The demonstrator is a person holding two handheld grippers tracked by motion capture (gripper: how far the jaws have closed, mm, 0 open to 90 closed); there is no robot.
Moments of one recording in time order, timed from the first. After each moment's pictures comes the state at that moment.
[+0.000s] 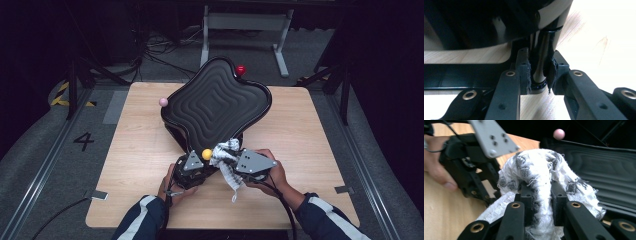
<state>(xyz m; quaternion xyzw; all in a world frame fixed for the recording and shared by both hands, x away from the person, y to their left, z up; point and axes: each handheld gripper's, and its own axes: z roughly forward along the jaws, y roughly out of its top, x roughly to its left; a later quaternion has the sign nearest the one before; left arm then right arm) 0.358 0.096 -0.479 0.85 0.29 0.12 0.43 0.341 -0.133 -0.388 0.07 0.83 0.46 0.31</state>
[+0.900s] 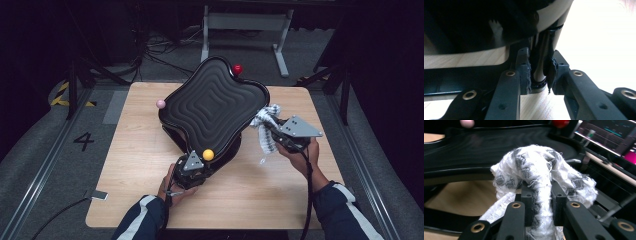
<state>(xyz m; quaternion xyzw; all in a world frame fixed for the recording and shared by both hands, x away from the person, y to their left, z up) 0.360 0.097 -0.478 0.86 0.27 0.11 0.42 0.400 -0.231 -0.358 0.23 0.76 0.46 0.40</state>
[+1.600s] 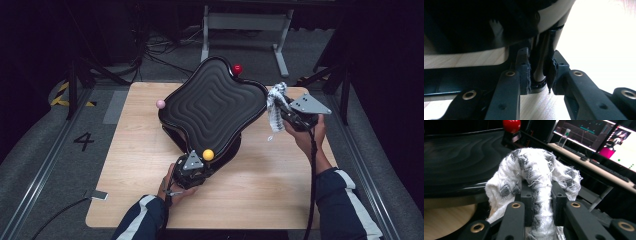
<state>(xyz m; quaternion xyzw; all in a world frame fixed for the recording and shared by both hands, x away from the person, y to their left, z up) 0.359 0.097 -0.479 0.85 0.28 0.10 0.43 0.447 -0.248 -0.336 0.28 0.73 0.45 0.44</state>
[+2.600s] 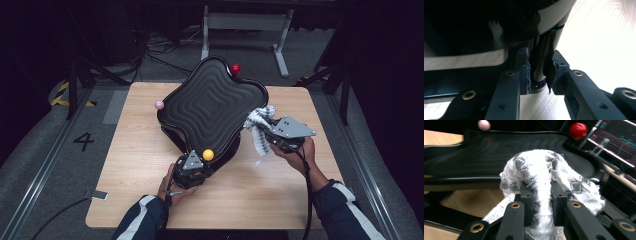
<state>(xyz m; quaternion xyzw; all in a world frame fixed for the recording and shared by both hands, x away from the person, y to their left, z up) 0.360 0.098 -0.479 0.85 0.28 0.10 0.43 0.394 -0.207 -0.351 0.17 0.79 0.45 0.38</state>
